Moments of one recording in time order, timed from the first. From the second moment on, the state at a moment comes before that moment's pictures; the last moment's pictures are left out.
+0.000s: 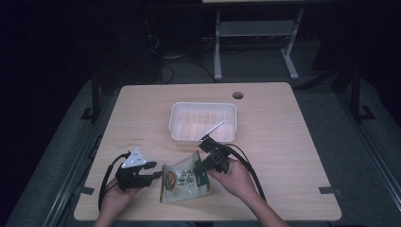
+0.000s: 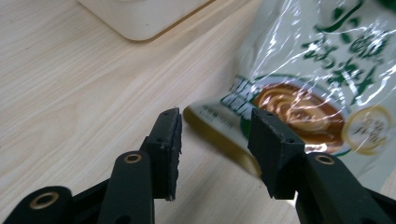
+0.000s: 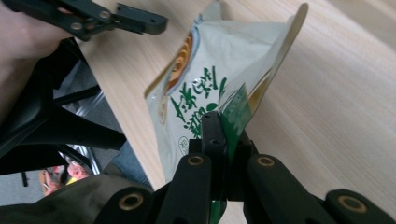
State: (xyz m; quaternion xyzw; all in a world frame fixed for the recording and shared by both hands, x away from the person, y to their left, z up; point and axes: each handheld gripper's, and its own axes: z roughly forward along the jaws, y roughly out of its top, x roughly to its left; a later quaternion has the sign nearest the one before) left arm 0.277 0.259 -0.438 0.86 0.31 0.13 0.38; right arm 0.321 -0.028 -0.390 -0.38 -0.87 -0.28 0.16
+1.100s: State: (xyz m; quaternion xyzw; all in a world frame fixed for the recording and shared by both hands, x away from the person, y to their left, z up) left arm 0.278 0.273 -0.437 0.84 0.35 0.17 0.37; right arm 0.337 -0.045 -0.247 -0.42 -0.88 -0.19 0.04
